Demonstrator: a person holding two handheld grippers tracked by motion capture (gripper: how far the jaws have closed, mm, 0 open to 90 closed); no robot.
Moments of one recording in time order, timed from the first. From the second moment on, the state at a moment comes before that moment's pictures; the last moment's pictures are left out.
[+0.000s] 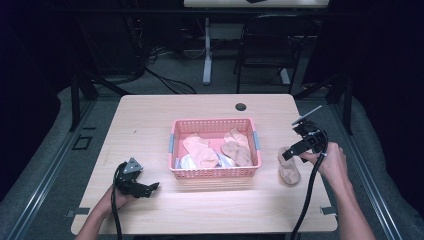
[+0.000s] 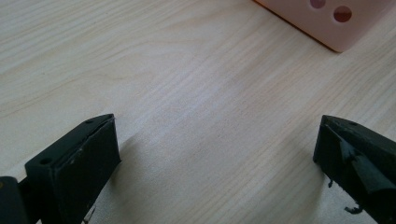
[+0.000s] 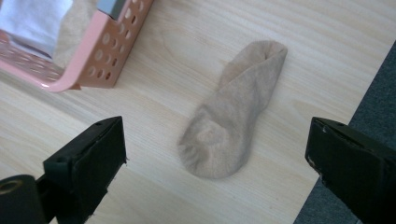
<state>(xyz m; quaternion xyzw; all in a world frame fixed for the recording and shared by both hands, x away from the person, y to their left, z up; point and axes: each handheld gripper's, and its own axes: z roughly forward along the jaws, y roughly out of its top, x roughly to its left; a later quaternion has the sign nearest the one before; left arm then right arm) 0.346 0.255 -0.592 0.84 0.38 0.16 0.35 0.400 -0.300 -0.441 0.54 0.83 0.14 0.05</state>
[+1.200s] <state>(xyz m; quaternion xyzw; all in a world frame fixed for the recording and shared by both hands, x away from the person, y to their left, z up) 0.346 0.255 -0.592 0.84 0.38 0.16 0.35 0.423 -0.181 -0.390 0.43 0.89 0.12 0.07</state>
